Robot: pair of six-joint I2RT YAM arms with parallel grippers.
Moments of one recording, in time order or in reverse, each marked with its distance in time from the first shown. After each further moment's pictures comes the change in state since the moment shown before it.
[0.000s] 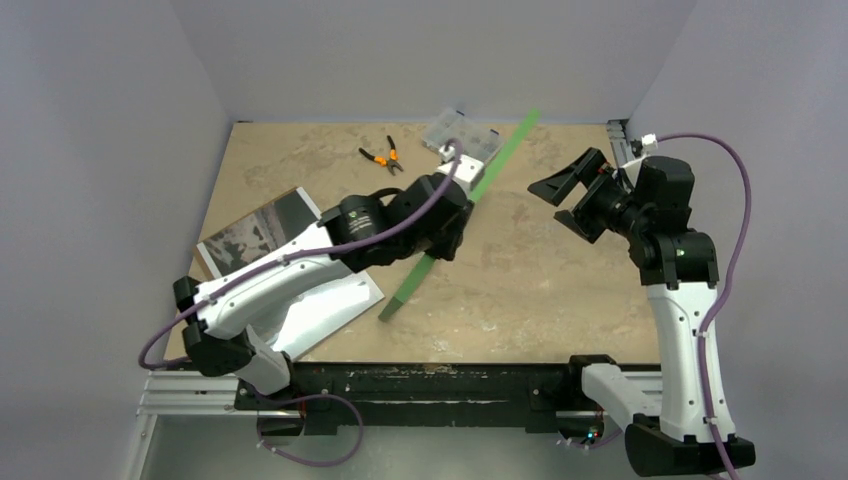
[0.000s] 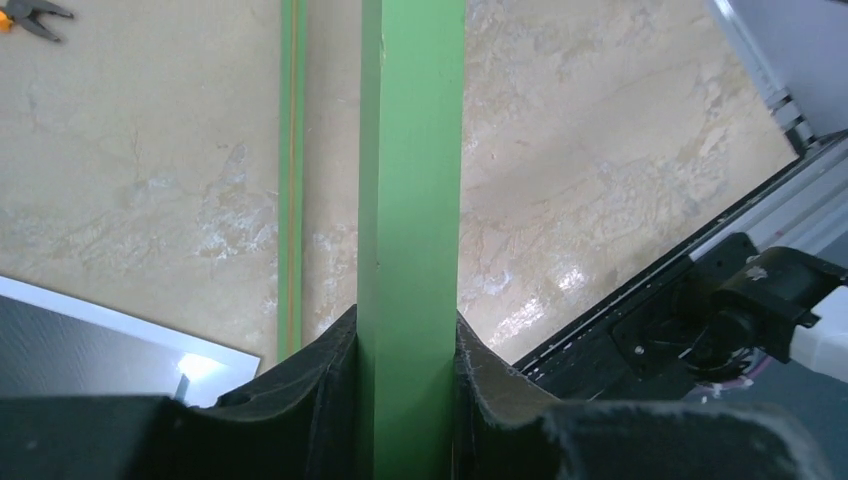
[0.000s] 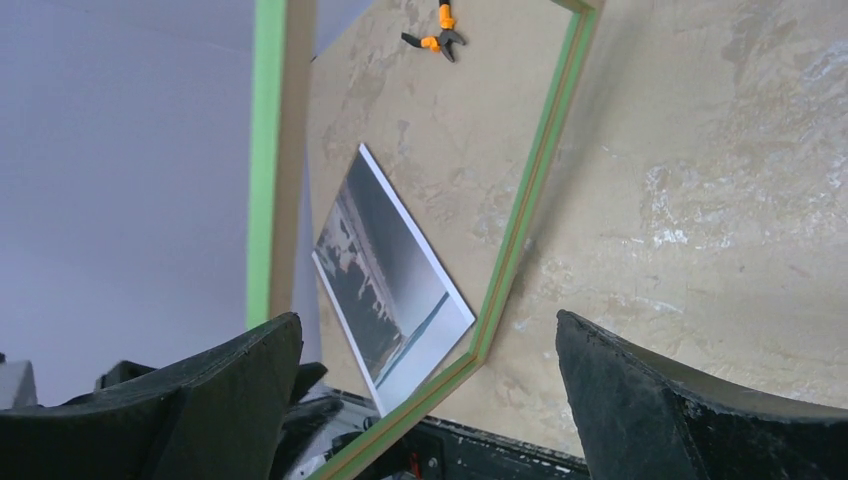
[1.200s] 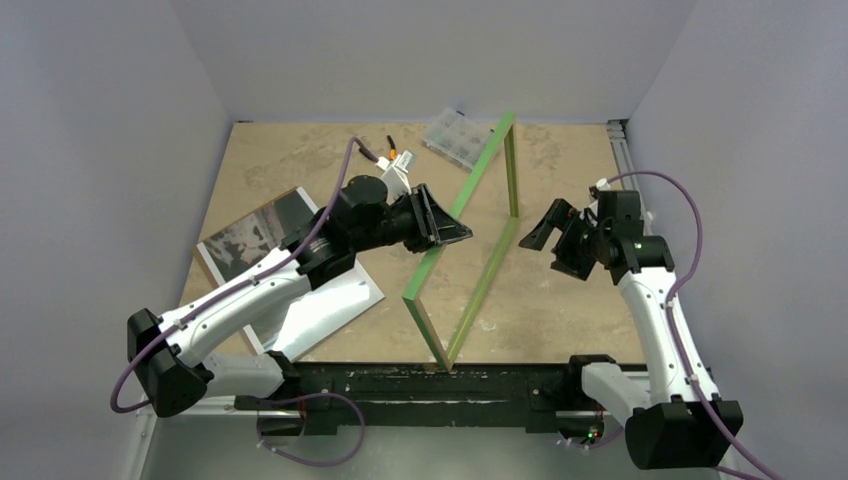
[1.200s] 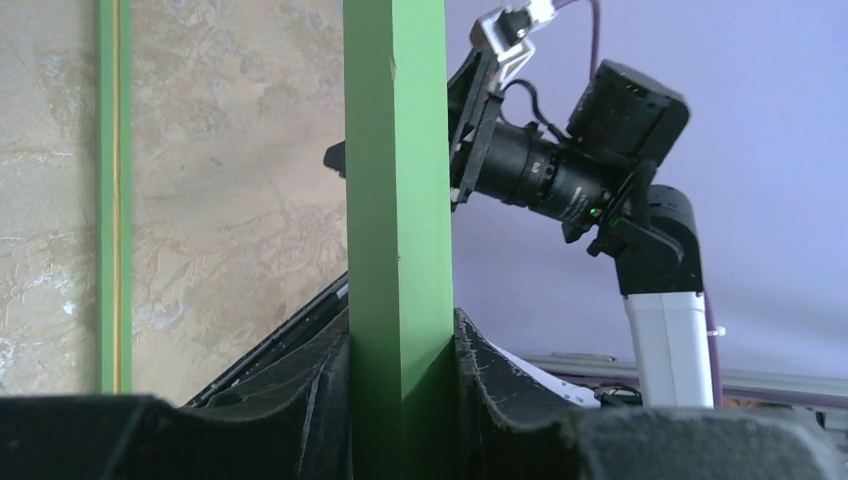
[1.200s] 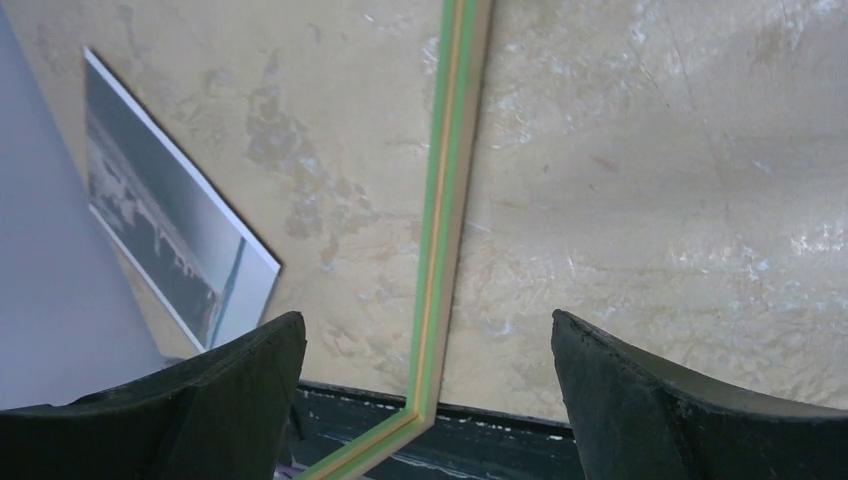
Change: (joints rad) left arm 0.298 -0.341 -0.676 0.787 0.589 -0.631; right arm 0.000 0.032 -0.368 -0.002 0.077 -0.209
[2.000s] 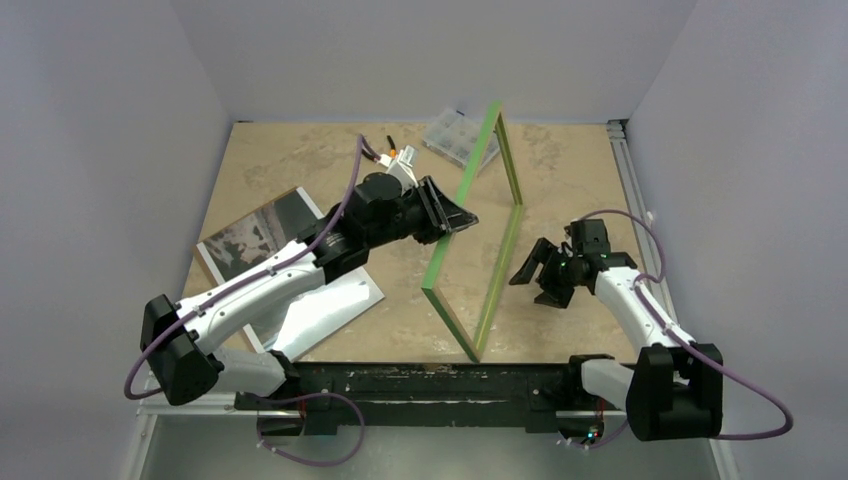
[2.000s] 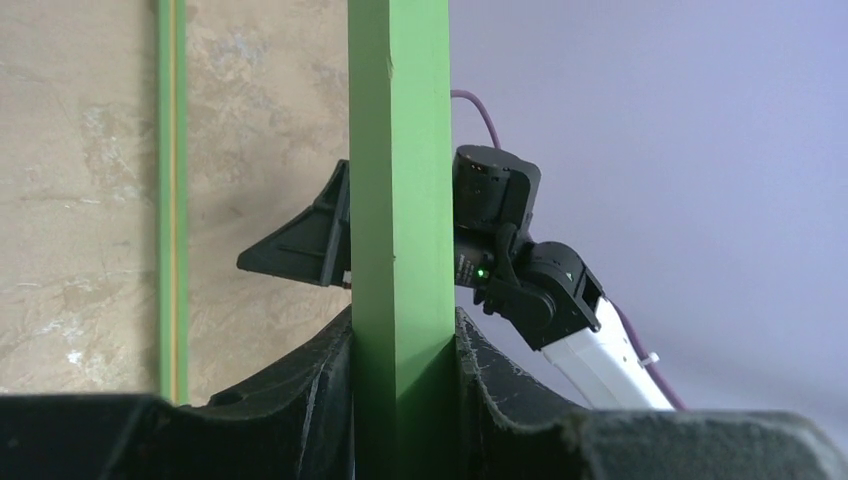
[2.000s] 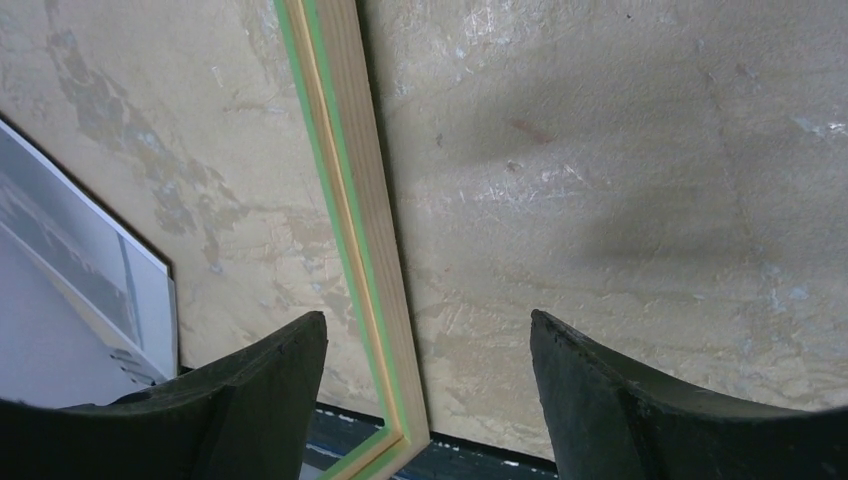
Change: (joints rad) left arm -0.004 0.088 0.010 0.040 -0.121 -0.042; right arm 0.018 0.131 -0.329 0.225 -0.027 0.007
